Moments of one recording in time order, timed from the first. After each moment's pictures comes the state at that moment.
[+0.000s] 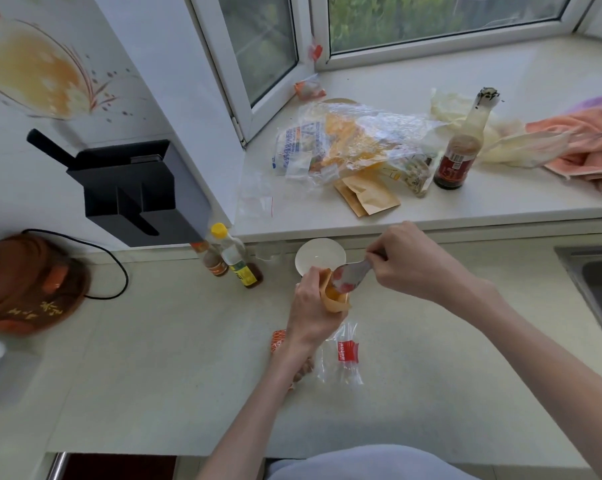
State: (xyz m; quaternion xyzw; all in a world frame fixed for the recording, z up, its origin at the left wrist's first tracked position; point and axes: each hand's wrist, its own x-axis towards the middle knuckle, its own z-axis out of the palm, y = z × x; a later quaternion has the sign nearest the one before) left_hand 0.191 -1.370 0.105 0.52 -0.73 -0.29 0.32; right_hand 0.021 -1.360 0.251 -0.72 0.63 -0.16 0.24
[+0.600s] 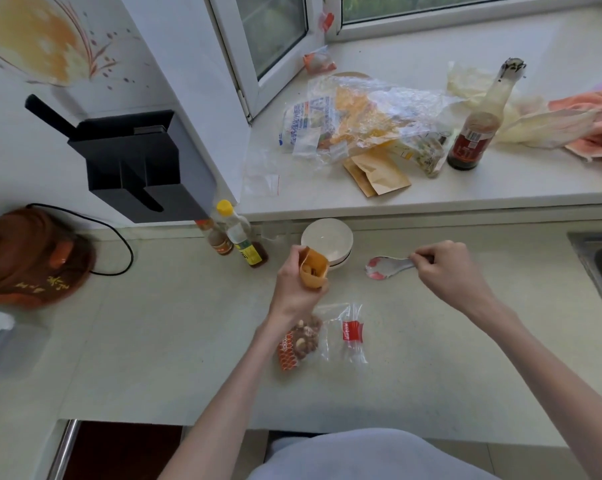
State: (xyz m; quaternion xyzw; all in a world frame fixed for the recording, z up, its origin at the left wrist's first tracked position) left_hand 0.229 -1.377 0.115 0.55 -0.68 -0.36 0.33; right_hand -0.017 -1.337 0.165 -0.58 0.74 -0.25 0.24
